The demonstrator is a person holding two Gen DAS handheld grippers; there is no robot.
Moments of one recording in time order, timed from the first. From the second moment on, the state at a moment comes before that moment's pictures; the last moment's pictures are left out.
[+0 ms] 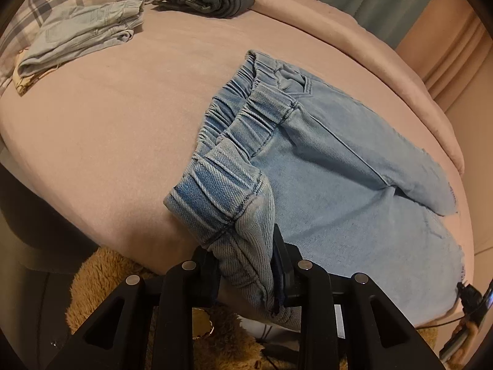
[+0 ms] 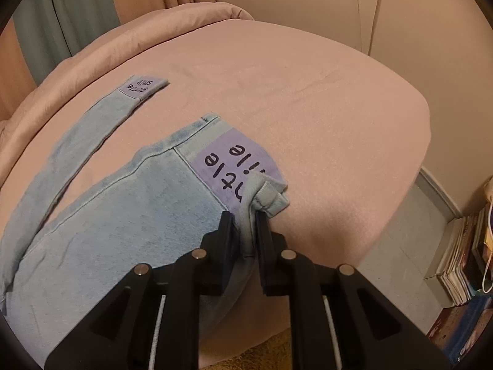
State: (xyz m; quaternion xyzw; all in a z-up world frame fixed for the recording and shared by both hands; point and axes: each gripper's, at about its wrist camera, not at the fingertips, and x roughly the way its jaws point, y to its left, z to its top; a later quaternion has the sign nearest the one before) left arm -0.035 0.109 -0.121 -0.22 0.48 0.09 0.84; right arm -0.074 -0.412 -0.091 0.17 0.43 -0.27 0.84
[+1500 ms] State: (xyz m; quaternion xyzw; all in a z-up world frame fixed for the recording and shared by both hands) left arm -0.030 0.077 -0.032 -0.21 0.40 0.05 0.89; right arm -0.049 -0.271 -0.058 0.08 0.45 -0.13 0.88
